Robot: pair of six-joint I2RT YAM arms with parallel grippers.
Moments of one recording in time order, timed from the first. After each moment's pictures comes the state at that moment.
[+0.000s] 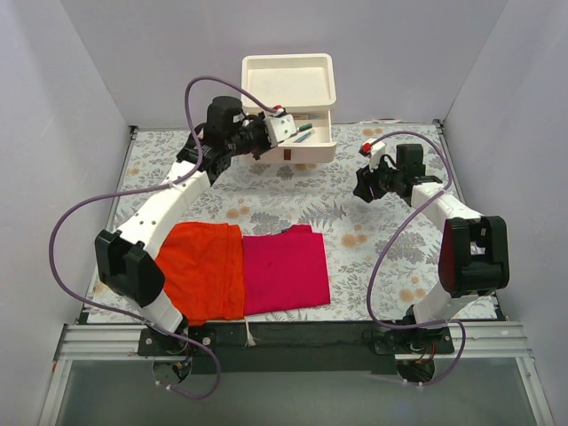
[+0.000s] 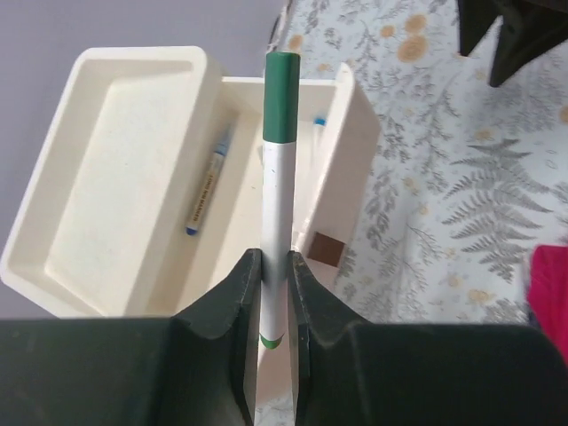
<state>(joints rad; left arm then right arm) -0.48 1.61 1.61 -0.36 0.48 0.77 0.10 1.63 1.06 -0.17 -0.57 -0.42</state>
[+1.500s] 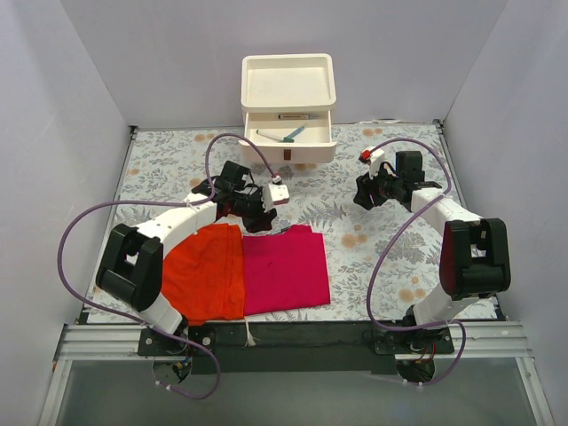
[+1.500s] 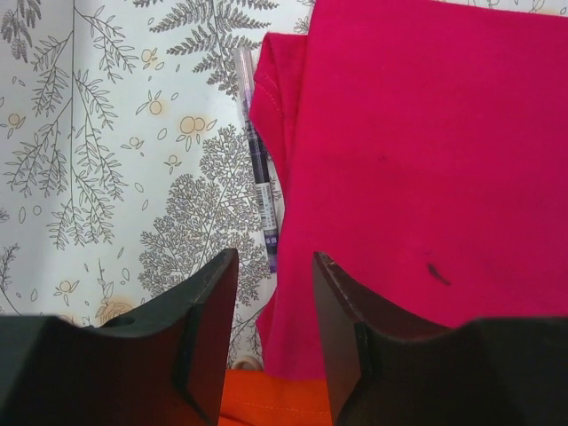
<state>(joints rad) -0.49 1.60 1.10 -0.44 0.58 0.70 0.10 1.61 1.00 -0.17 -0.56 -0.42</state>
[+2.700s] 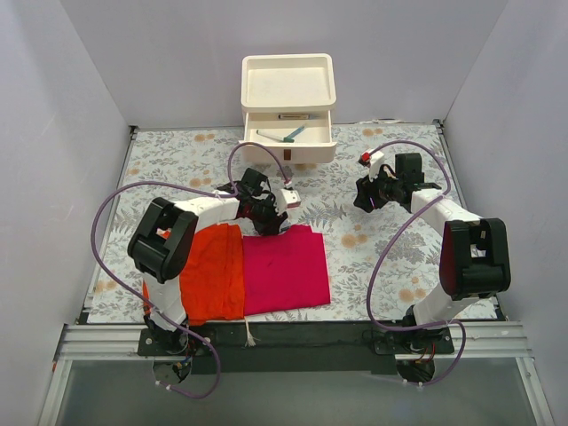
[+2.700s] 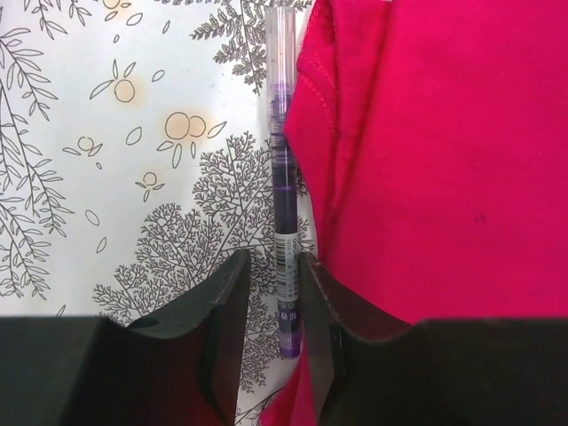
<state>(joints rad) -0.53 1.87 1.15 -0.32 0.49 0.58 0.10 1.61 0.98 -0.18 -0.56 -0.43</state>
